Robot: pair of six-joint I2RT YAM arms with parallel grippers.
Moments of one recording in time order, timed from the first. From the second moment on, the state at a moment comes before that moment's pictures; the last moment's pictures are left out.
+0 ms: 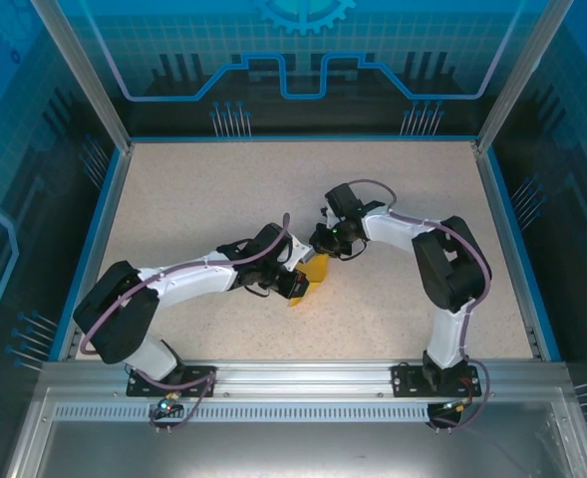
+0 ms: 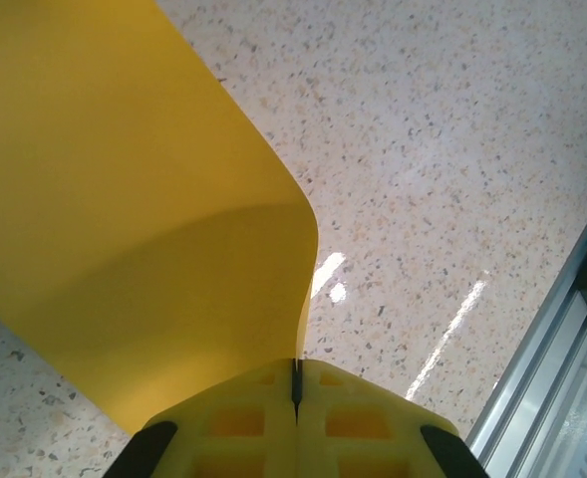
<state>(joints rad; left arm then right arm) -0.72 1.55 0.87 -0.31 0.43 -0.30 0.51 1.91 1.22 -0.49 -0.39 0.63</state>
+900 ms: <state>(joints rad) -0.60 1.69 0.92 -0.34 0.51 -0.27 0.51 1.97 1.24 -0.52 -0.36 0.58</state>
